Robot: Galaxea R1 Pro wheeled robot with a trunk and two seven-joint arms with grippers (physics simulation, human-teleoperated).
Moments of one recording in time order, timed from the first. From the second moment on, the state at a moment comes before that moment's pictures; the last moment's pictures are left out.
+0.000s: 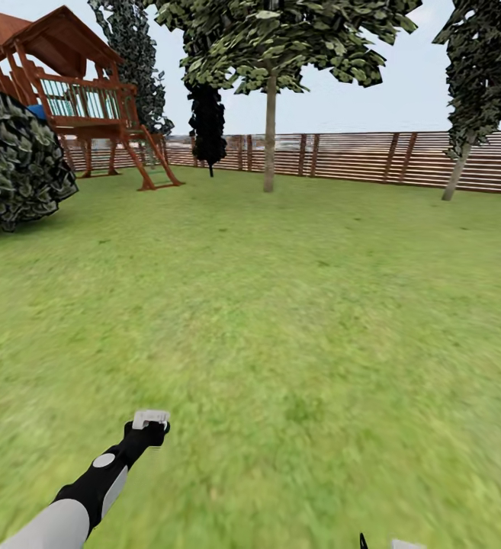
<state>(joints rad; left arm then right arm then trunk) -0.63 0.06 0.26 -0.31 -0.21 -0.25 -0.25 -0.35 -0.05 -0.43 -0.04 0.26 -0.61 -0.07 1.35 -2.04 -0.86</state>
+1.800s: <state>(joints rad) -0.63 0.06 0.26 -0.30 -0.21 -0.25 -0.25 -0.35 -0.05 -0.43 -0.03 0.26 -0.60 -0.08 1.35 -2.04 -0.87</state>
